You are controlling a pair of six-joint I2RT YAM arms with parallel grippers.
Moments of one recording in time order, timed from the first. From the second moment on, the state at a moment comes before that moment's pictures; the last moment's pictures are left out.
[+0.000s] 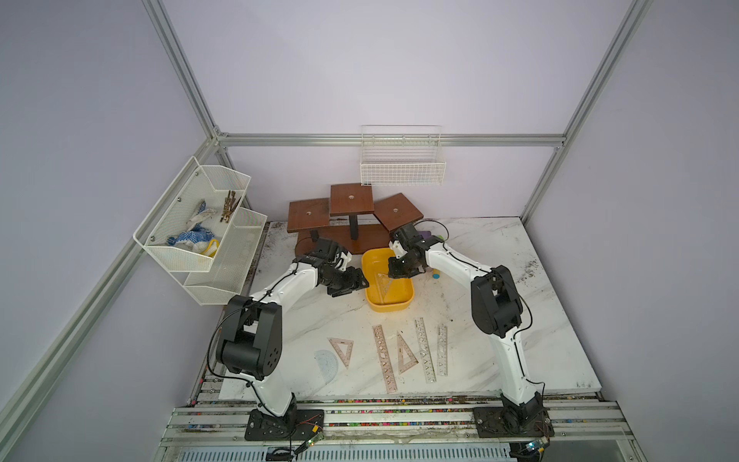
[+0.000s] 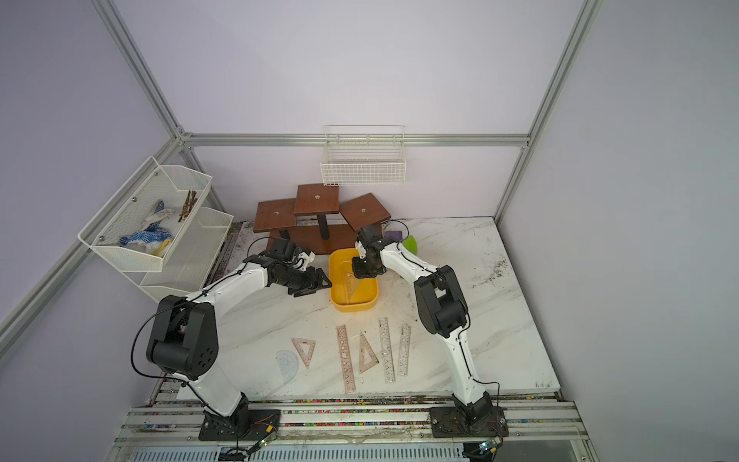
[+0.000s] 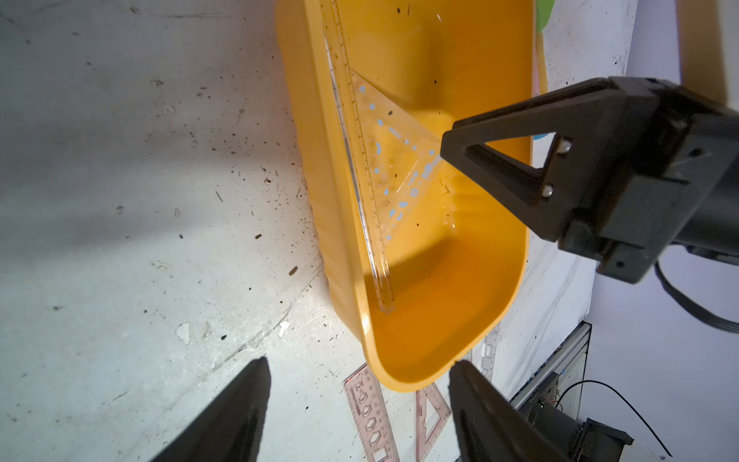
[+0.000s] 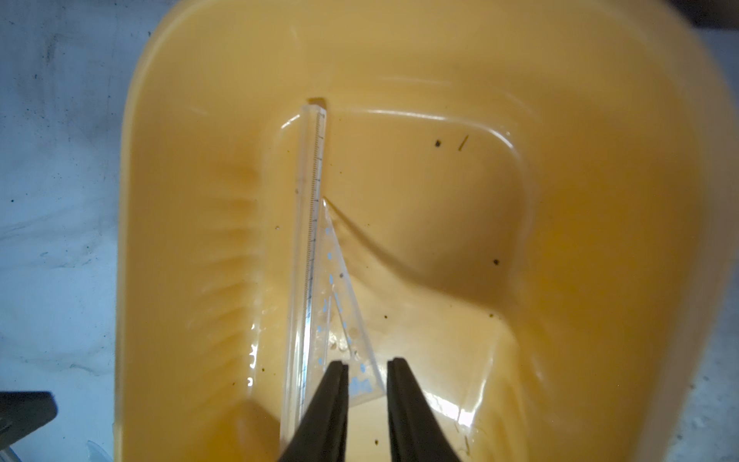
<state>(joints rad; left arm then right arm) -0.25 1.72 1.24 -0.61 0.49 -0.41 0.51 2.26 1.91 -0.74 -0.25 0.32</state>
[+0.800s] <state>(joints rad) -0.41 1.50 0.88 -0.63 0.53 -0.47 0.73 1.48 0.93 -0.40 -0.34 0.39</state>
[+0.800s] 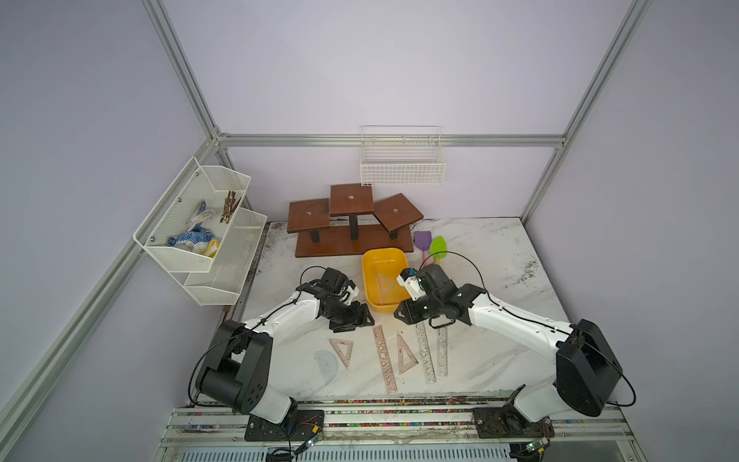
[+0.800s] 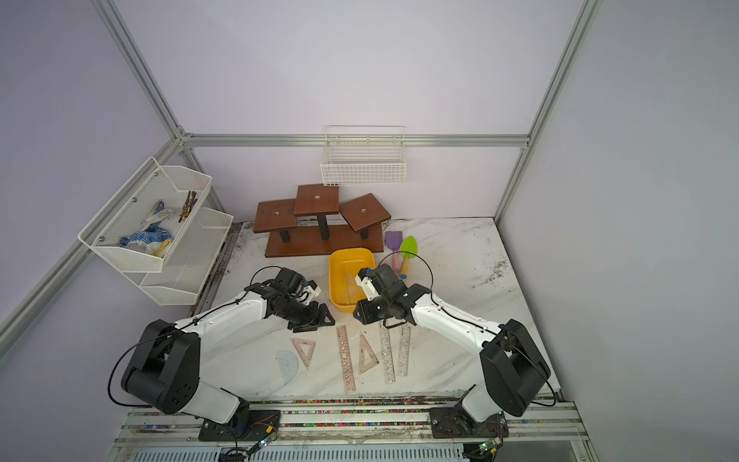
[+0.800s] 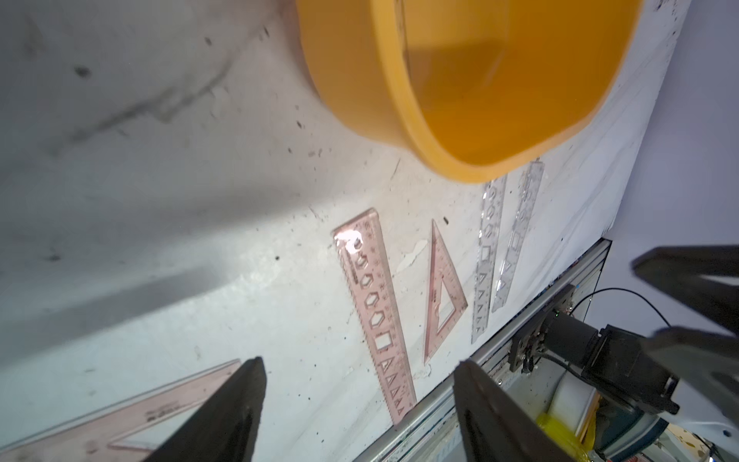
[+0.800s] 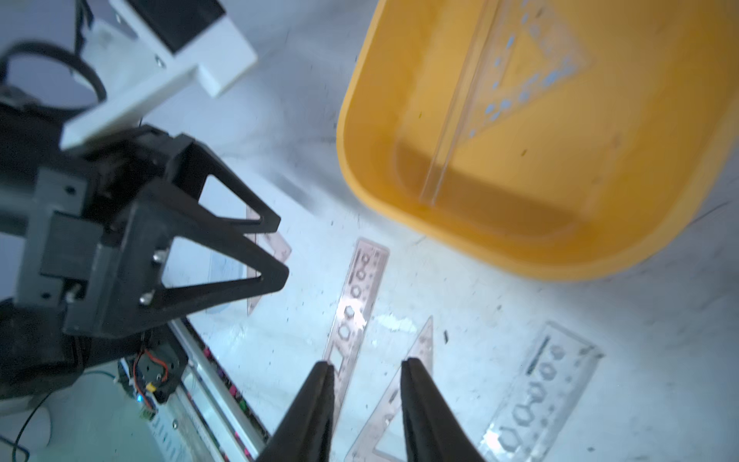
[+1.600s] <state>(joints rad) -0.47 1.50 0.72 -0.47 0.62 -0.57 0.90 1.58 0.64 -0.02 -0.47 0.59</state>
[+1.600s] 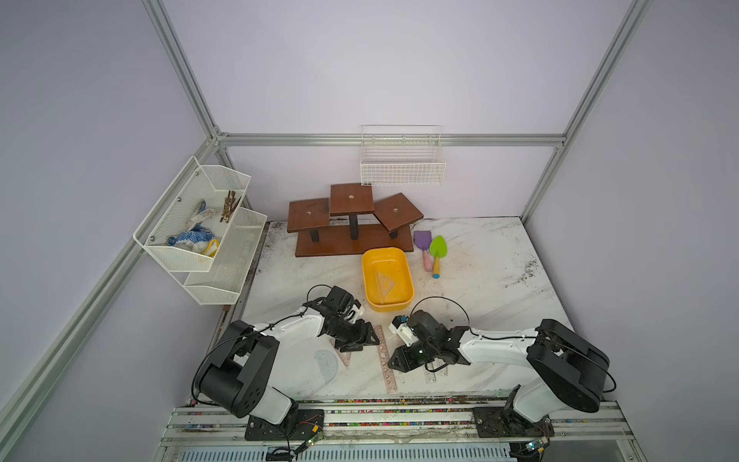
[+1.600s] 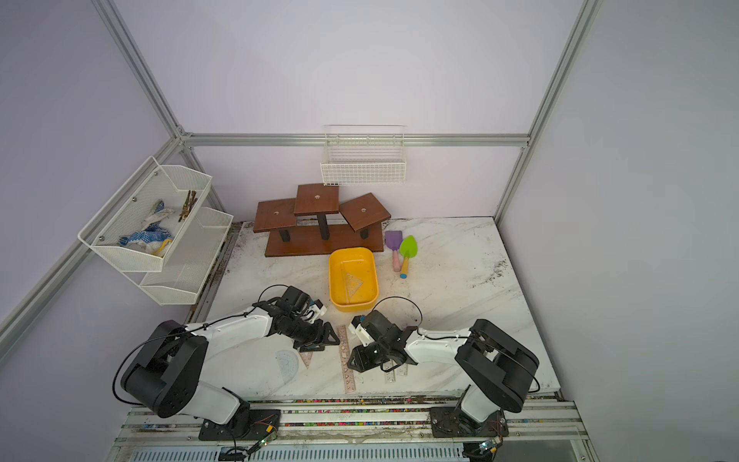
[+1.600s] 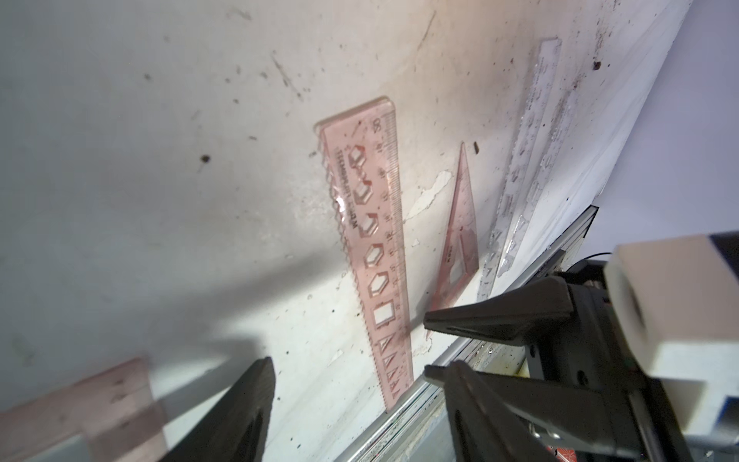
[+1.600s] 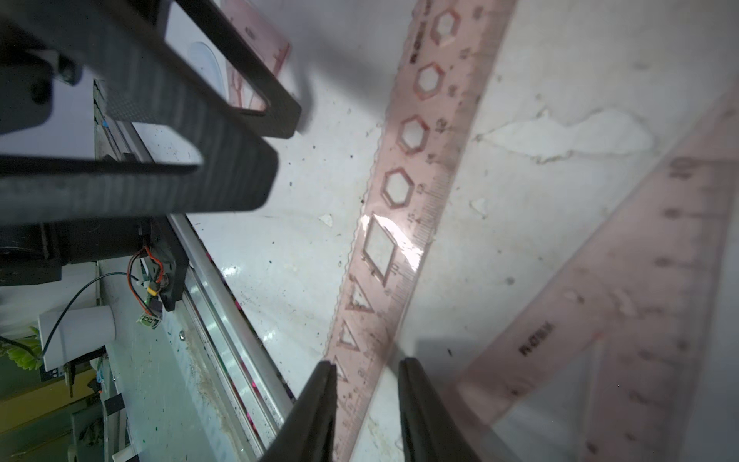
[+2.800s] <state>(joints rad) -0.47 1.55 0.72 -0.42 0.64 -0.59 0.83 1.71 0.69 0.18 -0.54 0.66</state>
